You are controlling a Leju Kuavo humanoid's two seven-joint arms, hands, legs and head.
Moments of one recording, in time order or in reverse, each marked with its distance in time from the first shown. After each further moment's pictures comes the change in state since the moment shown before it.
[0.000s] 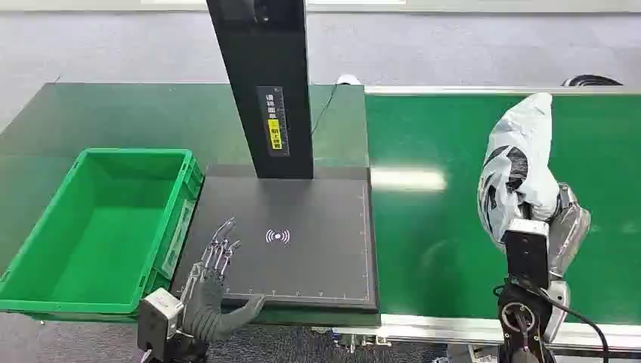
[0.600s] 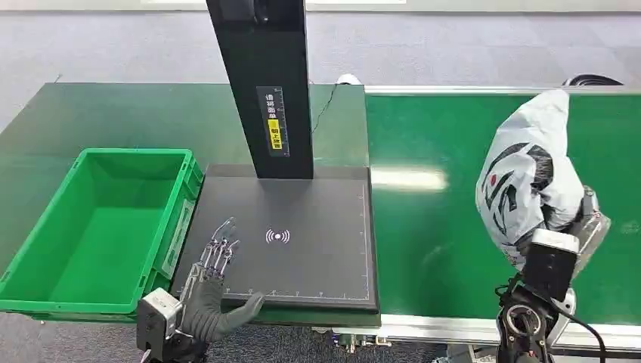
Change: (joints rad) left arm -0.001 0.000 0.000 0.000 0.009 0.001 -0.003; right arm 0.003 0.030 -0.005 -0.066 -0.169 -0.019 -0.094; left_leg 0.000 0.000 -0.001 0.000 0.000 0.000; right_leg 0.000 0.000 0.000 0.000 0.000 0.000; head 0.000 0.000
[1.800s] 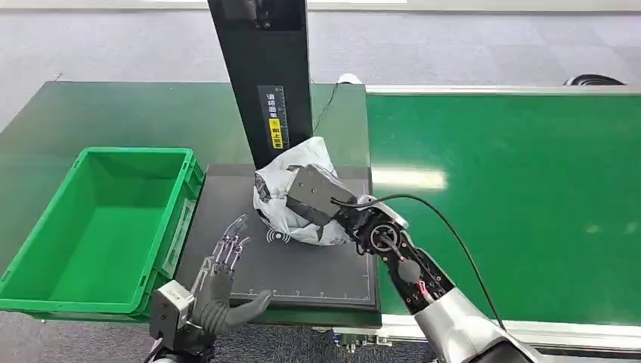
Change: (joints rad) left arm -0.069 0.023 -0.012 0.088 0.021 -0.024 -0.028; right arm -0.557 0.115 0.721 0.668 -0.138 0.769 0.311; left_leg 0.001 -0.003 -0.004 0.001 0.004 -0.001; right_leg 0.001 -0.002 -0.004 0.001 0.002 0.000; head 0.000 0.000
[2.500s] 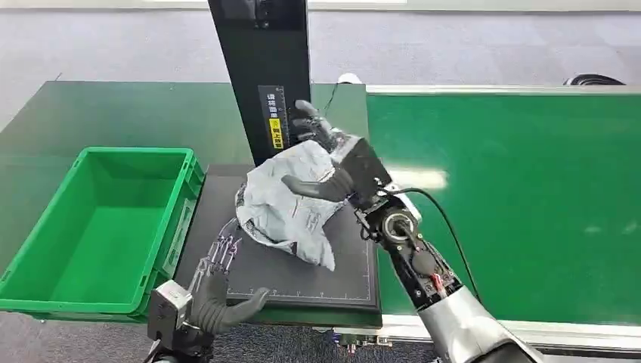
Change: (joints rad) left arm 0.016 0.003 0.003 -0.004 0.002 0.044 0.003; right arm 0.034 -0.006 -0.109 -0.145 -0.255 -0.121 -0.189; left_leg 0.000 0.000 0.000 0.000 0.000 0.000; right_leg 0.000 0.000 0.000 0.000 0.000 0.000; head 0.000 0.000
